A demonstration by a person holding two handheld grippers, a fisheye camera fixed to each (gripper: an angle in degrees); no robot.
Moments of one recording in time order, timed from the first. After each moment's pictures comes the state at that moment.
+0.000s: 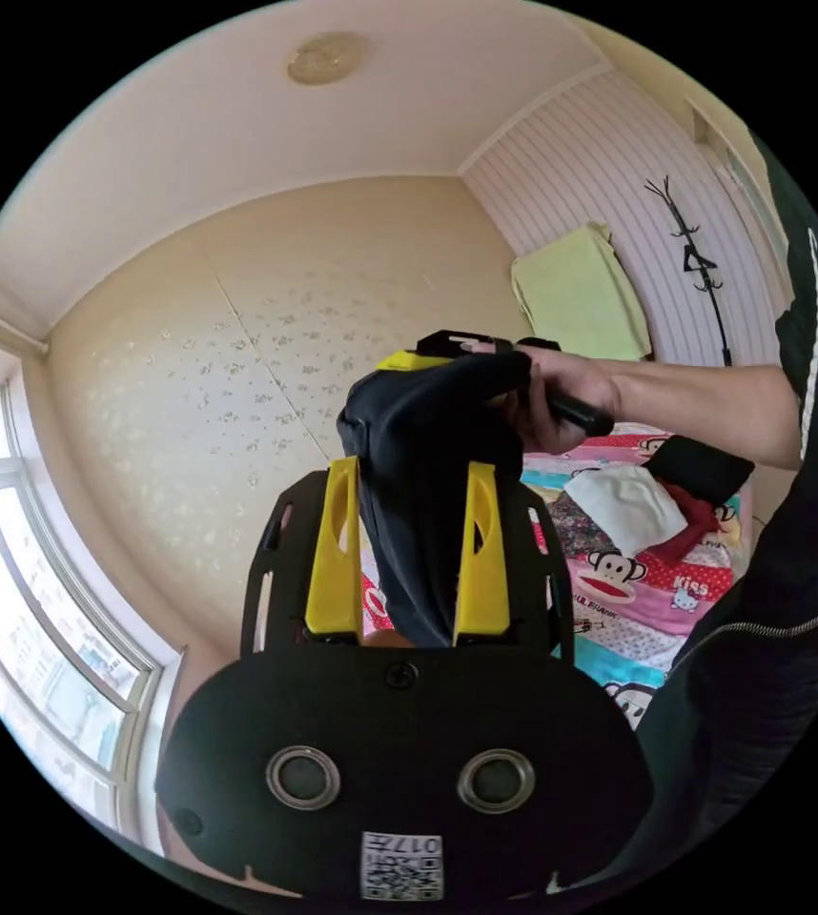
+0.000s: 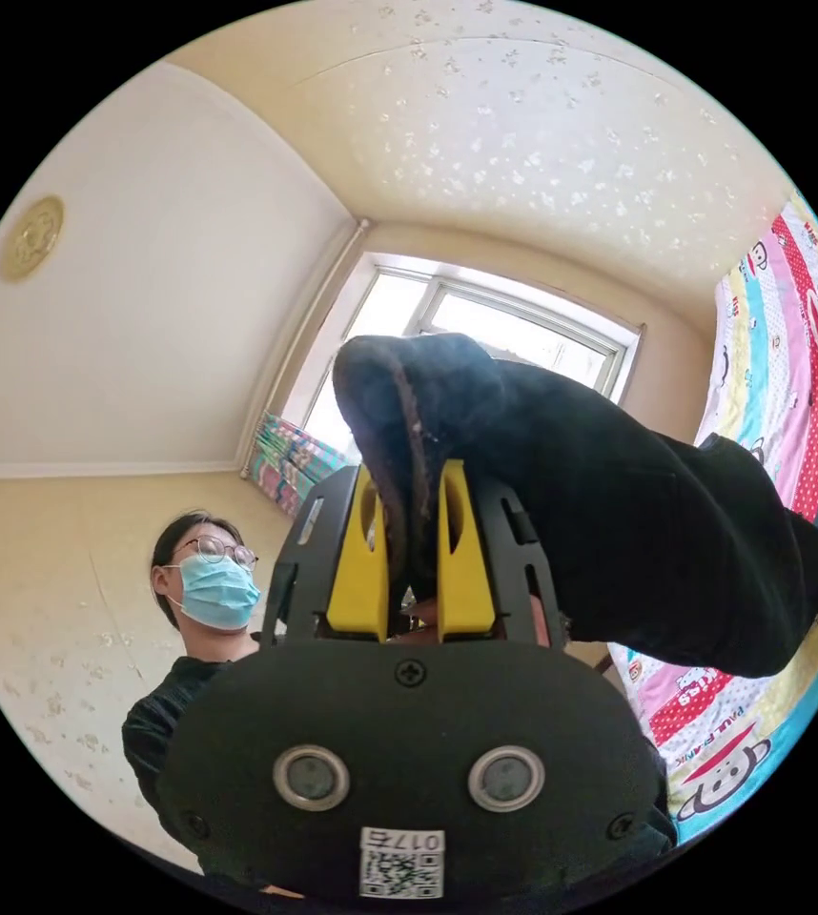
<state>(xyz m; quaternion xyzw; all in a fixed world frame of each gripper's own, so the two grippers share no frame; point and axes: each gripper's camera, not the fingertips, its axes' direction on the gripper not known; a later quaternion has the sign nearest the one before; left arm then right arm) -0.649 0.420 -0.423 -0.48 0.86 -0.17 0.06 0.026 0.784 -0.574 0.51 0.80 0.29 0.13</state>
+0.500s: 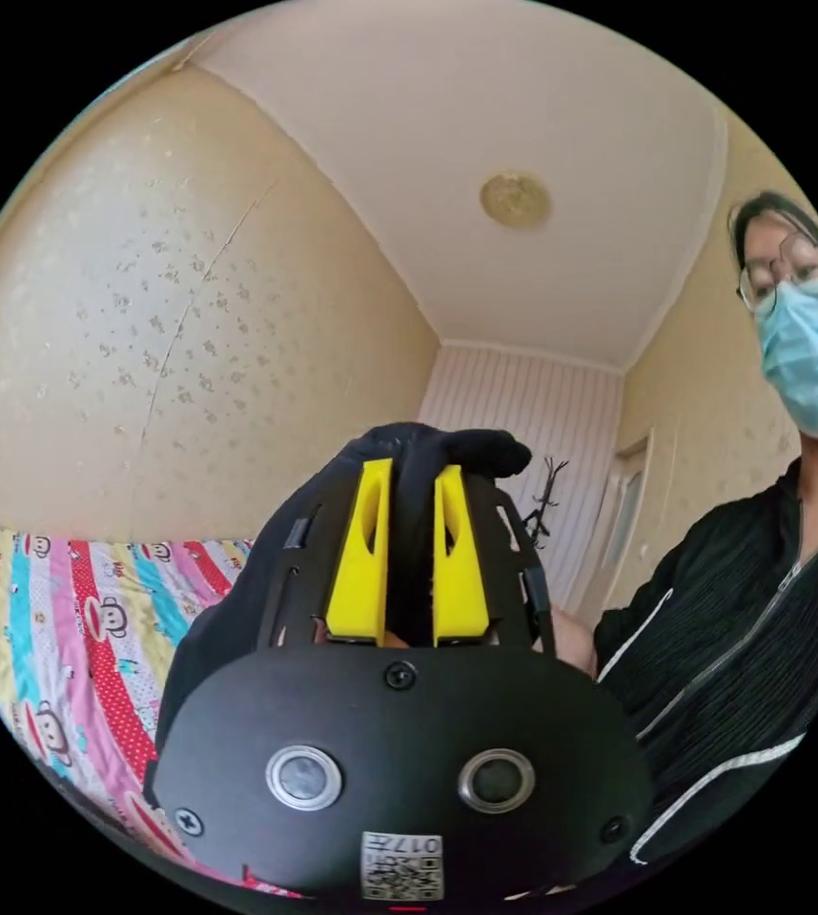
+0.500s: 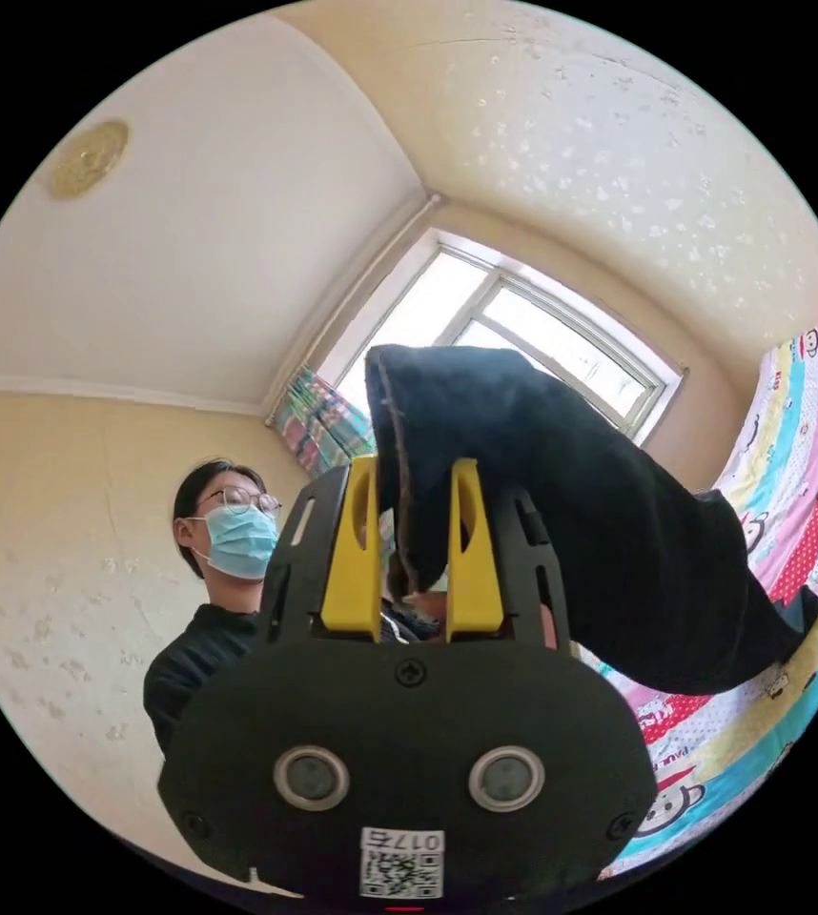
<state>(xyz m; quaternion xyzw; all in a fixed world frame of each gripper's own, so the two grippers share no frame) -0.506 0.497 -0.401 -0.62 0.58 -0.49 -0.21 0.124 0.744 -0.508 0.41 0.84 0.28 0.19</state>
